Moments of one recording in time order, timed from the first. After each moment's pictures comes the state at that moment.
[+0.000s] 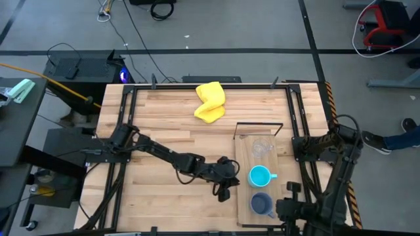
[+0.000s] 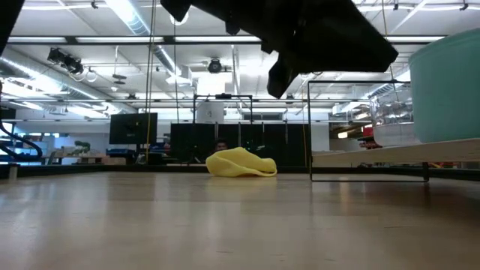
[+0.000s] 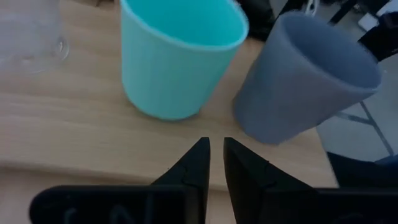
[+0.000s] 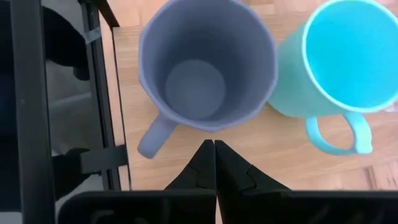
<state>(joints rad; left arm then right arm) -0.33 2.07 1.41 0.16 -0.11 -0.43 1.14 1.78 1.54 -1.32 0.44 1.30</state>
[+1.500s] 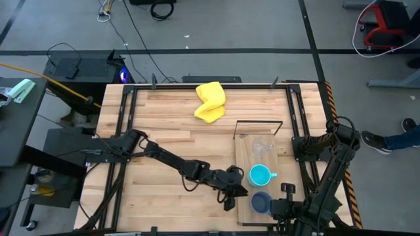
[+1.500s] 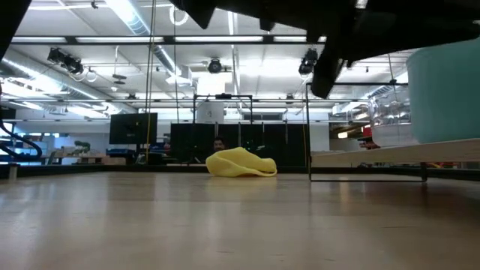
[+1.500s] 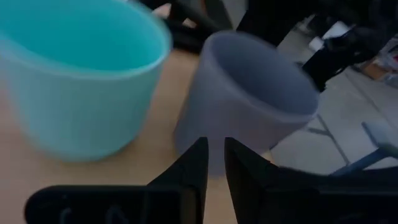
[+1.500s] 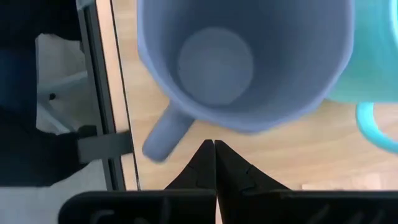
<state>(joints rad) -0.35 2.19 1.52 0.32 -0.05 -0.46 1.07 1.78 1.42 -1.15 0.31 1.23</state>
